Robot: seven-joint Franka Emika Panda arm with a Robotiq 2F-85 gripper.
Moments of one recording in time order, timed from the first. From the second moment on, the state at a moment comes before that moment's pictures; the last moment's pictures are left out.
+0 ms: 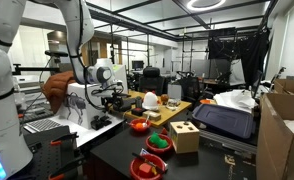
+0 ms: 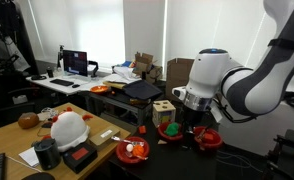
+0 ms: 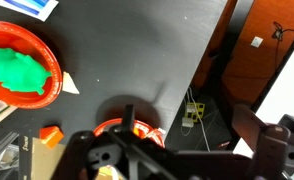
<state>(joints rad) 0.35 0.34 0.06 -2.47 -0.31 2.99 0.06</state>
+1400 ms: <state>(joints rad) 0.61 -0.15 -0.58 -2.77 -0.80 2.82 0.28</state>
